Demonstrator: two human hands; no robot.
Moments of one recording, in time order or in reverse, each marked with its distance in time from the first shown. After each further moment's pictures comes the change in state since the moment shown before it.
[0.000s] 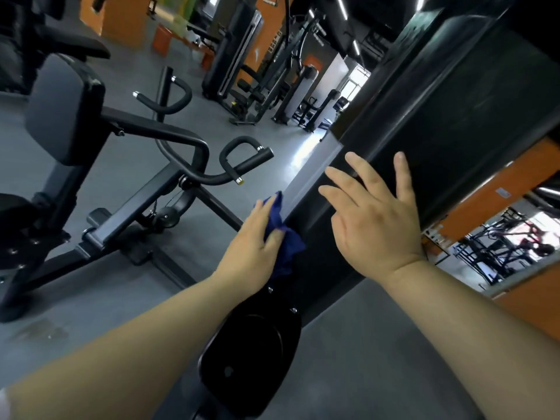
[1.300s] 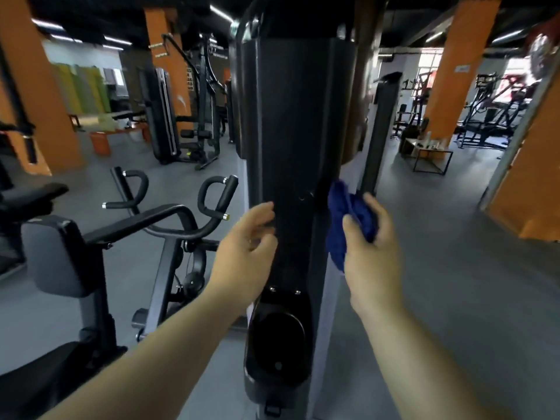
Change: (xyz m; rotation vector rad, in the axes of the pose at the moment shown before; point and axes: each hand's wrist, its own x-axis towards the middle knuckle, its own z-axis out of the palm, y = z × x) left_hand -0.039 0.113 -0.011 0.051 -0.179 0.076; right_hand -0.082 -0.062 -0.057 1.341 0.570 1.637
